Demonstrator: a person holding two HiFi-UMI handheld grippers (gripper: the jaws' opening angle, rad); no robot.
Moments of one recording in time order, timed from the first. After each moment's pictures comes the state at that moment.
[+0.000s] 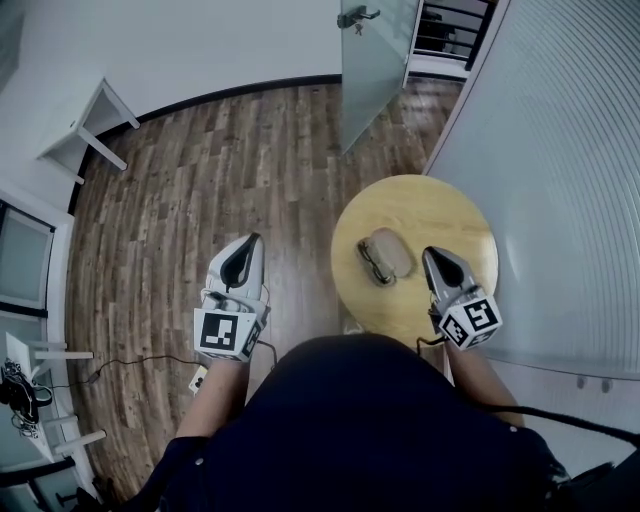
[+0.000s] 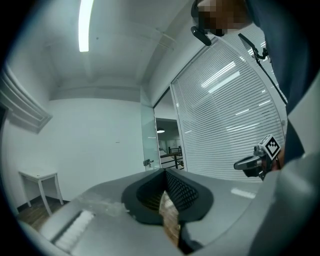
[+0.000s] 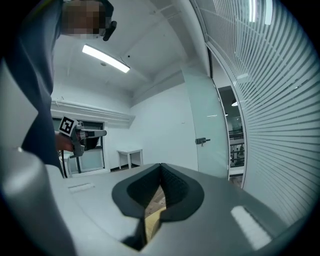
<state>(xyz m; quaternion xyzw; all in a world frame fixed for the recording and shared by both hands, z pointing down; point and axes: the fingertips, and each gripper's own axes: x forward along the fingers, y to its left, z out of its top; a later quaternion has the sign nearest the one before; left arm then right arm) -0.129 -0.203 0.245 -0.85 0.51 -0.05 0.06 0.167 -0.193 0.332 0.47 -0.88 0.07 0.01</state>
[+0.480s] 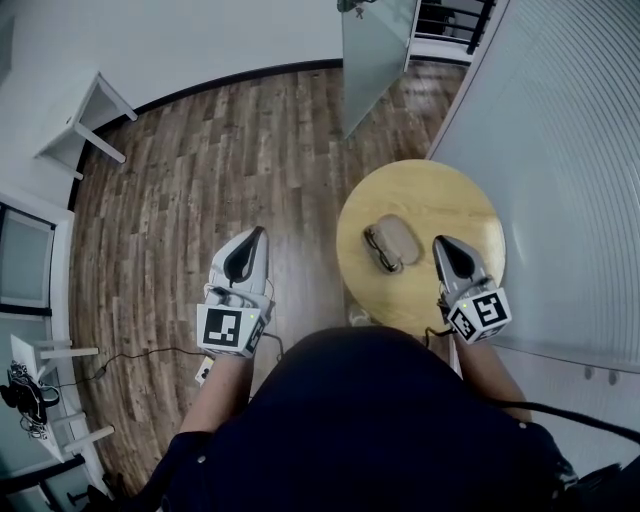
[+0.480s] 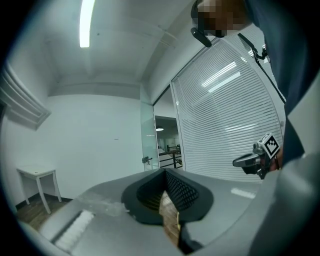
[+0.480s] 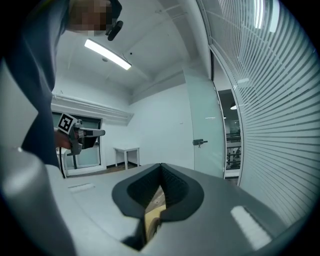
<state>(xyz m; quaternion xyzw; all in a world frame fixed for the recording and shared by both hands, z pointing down) -0.136 -0.207 0.260 -0.86 0.50 -0.05 0.05 0.164 -0.193 0.334 0.49 -0.87 0.05 0.02</state>
